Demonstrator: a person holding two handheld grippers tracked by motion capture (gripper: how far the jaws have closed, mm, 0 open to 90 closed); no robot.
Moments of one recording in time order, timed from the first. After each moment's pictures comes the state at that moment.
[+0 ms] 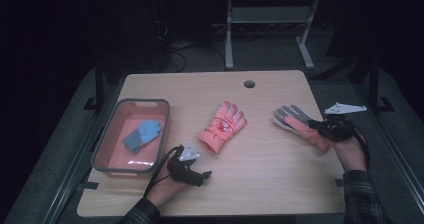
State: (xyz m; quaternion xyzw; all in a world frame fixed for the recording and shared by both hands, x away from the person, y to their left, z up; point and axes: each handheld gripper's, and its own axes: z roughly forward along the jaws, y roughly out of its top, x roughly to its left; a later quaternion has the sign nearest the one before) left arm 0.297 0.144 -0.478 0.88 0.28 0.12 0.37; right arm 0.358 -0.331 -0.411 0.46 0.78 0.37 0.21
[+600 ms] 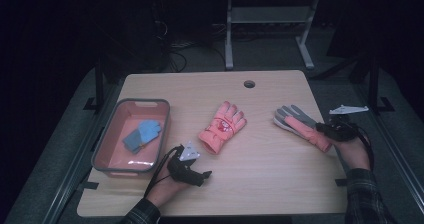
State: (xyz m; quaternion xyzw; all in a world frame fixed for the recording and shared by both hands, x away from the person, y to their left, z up) left arm 0.297 0.144 -0.477 0.88 0.28 0.12 0.37; right arm 0.372 -0.358 -0.439 0.51 0.77 0.32 0.20
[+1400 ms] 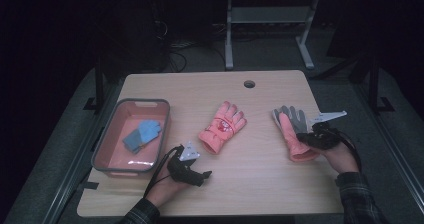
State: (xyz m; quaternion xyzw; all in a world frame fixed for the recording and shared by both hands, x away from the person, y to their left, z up) left arm 0.297 0.144 -0.477 0.88 0.28 0.12 0.37; right arm 0.355 -0.303 -0.437 0.43 0.83 0.33 0.13
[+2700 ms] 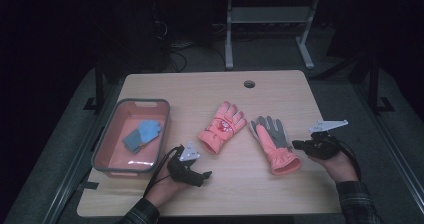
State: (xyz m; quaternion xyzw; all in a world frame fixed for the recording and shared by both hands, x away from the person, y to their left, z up) left arm 0.297 0.144 -0.478 0.88 0.28 0.12 0.37; right arm 0.324 -0.291 -0.434 0.41 0.83 0.36 0.11
